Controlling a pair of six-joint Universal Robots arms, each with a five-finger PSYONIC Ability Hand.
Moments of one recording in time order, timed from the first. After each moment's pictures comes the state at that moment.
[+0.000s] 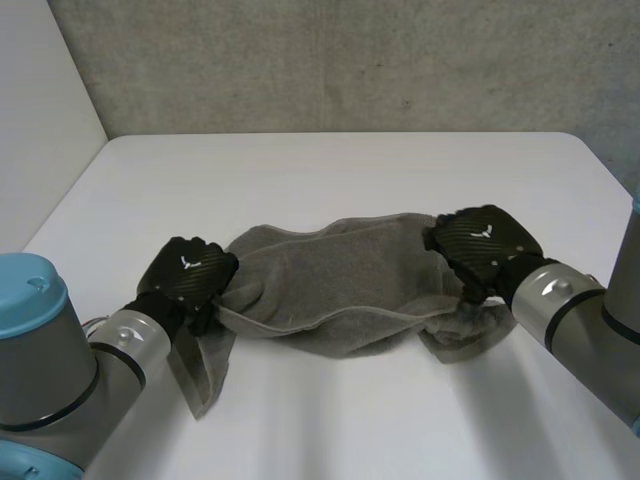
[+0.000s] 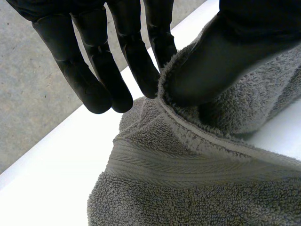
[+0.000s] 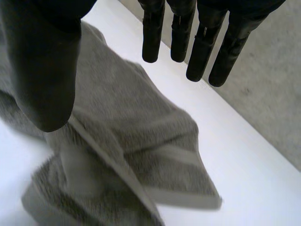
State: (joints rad) left arm 4.32 -1.81 -1.92 3.47 -1.42 3.55; right arm 1.93 -1.36 1.67 0.04 1.37 2.68; left_hand 1.42 1.51 1.54 1.52 1.47; right_hand 0.42 0.41 0.41 0.41 0.21
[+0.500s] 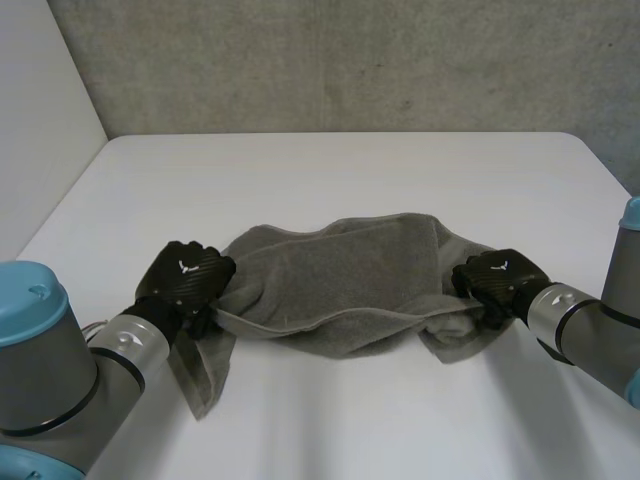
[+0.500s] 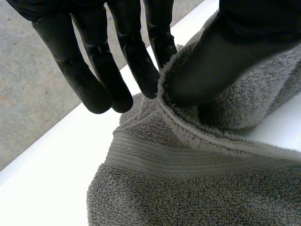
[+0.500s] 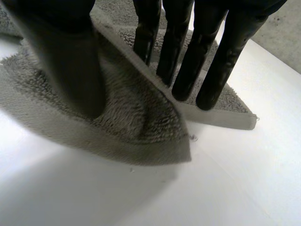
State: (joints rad) left arm 4.33 -1.82 -1.94 3.50 -1.42 3.56; right arm 1.76 -1.10 1.64 0.01 1.25 2.63; left_hand 1.42 1.51 1.54 1.52 1.47; right_hand 0.93 0.94 0.93 0.93 0.75
